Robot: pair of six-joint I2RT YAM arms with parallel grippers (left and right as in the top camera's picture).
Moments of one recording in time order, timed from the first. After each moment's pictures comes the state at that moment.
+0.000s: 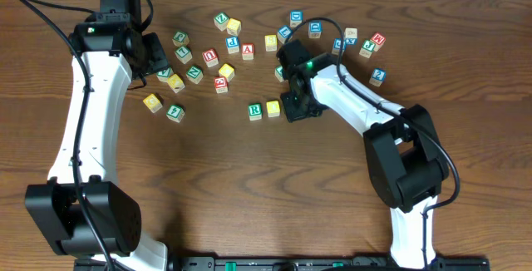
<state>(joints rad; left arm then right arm) 0.03 1.74 1.64 -1.05 -0.11 -0.33 0.51 2.13 1.58 -0.89 -0.01 0.23</state>
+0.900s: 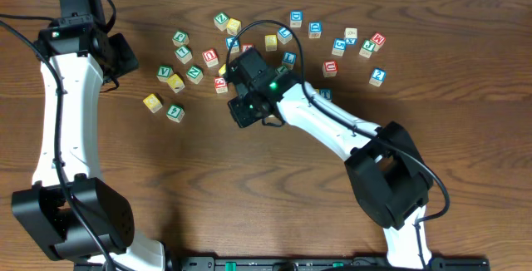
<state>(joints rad) 0.18 1.74 1.64 -1.04 -0.11 -0.33 0.72 2.11 1.61 -0.62 -0.21 0.22</state>
